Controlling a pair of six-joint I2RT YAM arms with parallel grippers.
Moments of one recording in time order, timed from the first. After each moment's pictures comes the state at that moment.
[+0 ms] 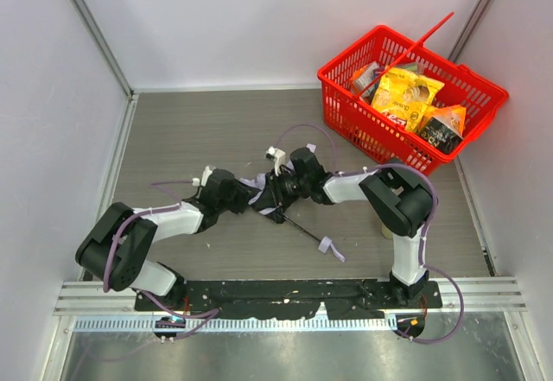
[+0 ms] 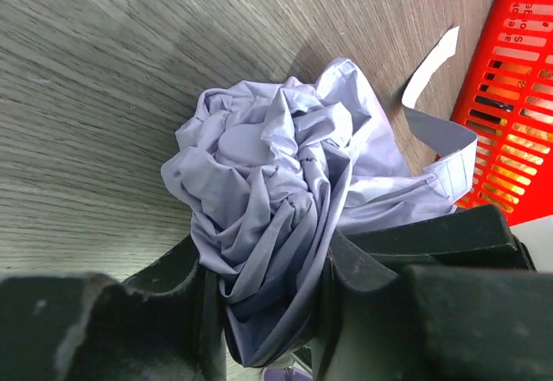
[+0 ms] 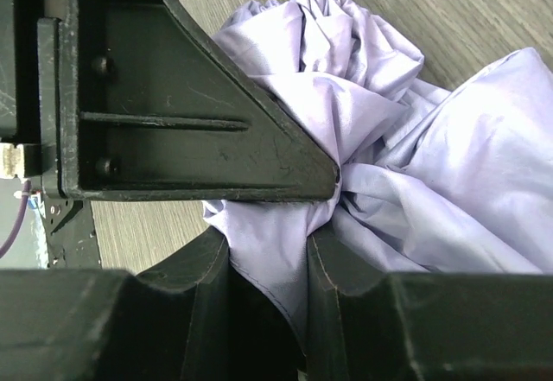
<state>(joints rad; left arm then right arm) -0.55 1.45 0.50 0.25 -0.04 -1.41 0.70 1.94 0.94 0.44 -0.68 0.32</state>
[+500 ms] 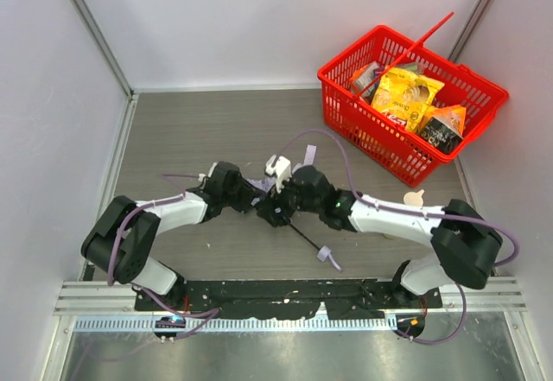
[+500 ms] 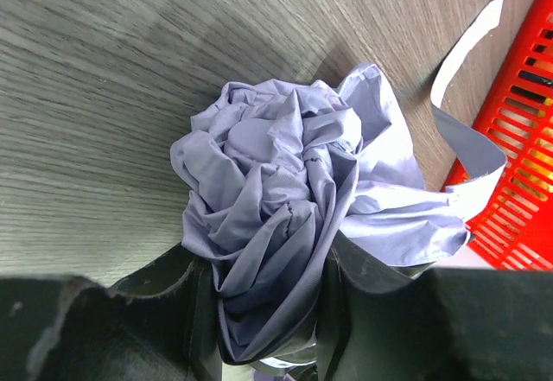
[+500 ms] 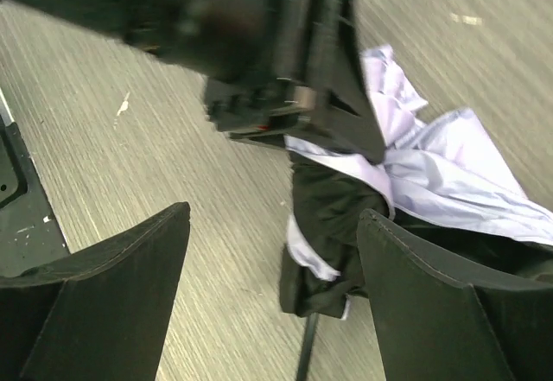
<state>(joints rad) -0.55 1.50 0.60 0.09 0.05 -1.39 0.87 1.50 0.84 0.14 -0.21 0.13</state>
